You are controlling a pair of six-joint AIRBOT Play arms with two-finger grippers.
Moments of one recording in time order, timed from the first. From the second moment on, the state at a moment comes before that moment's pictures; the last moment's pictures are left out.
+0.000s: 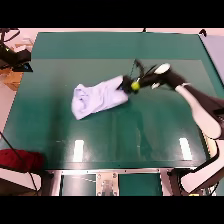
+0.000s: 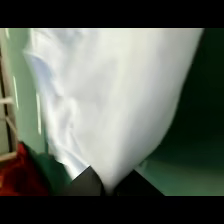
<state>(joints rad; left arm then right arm) 0.21 -1.67 2.03 1.32 -1.69 -1.54 0.16 -1.76 1.50 -0.55 1.15 1.35</state>
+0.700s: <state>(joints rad) 0.21 -1.67 2.03 1.30 -1.71 -1.55 -0.71 -1.60 2.00 -0.58 1.41 1.55</state>
